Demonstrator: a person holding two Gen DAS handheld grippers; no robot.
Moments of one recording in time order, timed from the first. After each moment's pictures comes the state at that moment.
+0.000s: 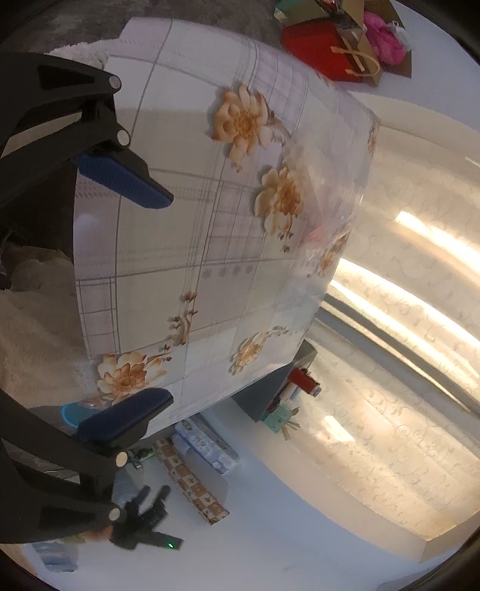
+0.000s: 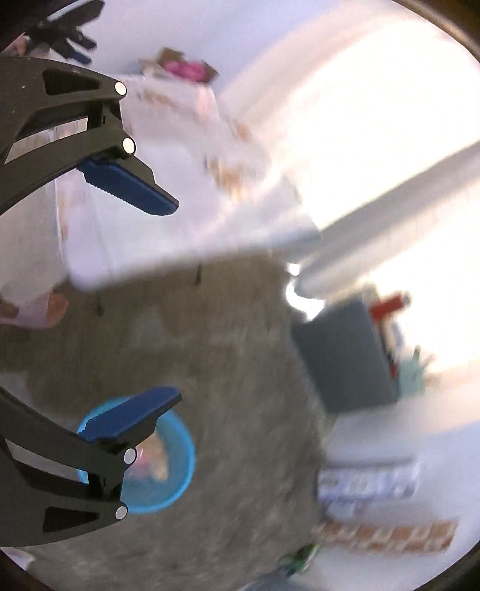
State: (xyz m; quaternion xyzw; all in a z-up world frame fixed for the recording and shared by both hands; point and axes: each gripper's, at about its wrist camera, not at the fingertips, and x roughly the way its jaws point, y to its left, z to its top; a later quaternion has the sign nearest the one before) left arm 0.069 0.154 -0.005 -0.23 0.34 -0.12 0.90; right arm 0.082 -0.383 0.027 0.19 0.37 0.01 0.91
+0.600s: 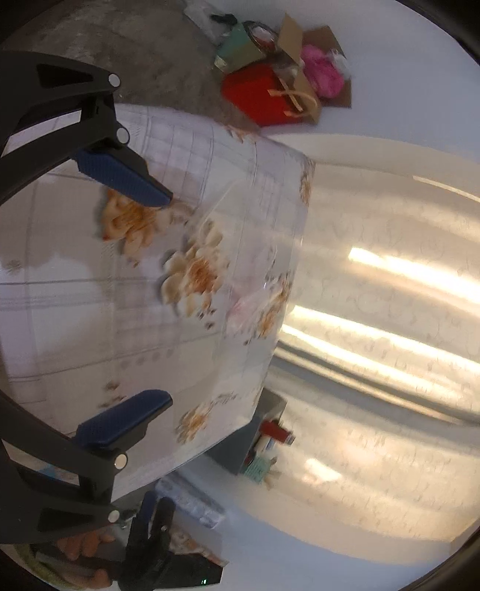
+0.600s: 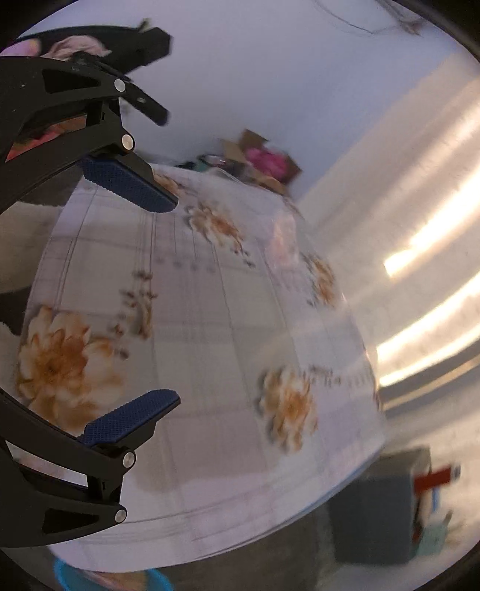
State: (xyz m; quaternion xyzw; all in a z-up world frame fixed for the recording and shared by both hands) left arm 0.121 0.215 0.029 -0.15 0.30 -0.01 0.94; right arm 0.174 -0.160 0.030 0.15 0.45 0.24 0.85
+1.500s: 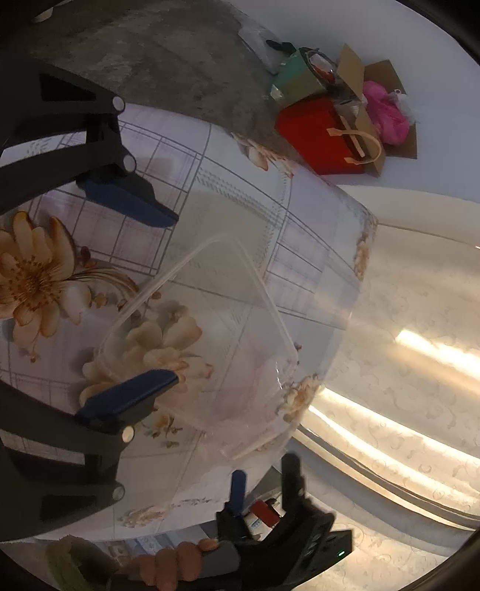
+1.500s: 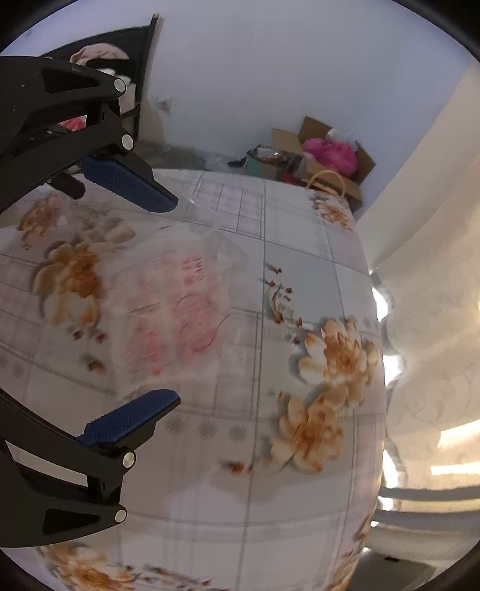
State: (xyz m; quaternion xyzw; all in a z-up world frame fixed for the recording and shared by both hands) left arm 0.254 0.284 -0.042 -0.20 0.40 0.09 0.89; right arm 0.396 0.079 0.000 0.06 0.59 0.29 0.75
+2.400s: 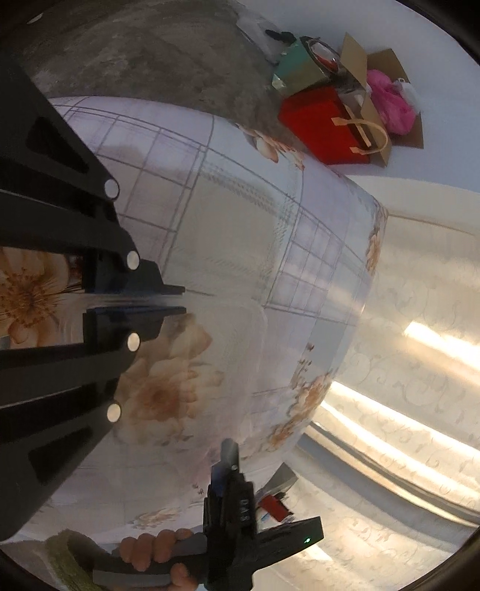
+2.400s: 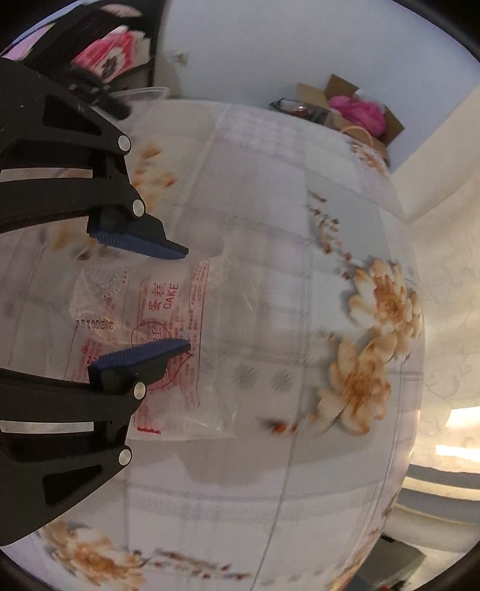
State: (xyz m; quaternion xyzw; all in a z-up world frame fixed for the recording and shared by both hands) left arm 0.252 0.287 -0.054 -0.19 0.41 0.07 0.89; right arm 0.377 0.045 -0.044 -0.02 0.61 0.23 0.76
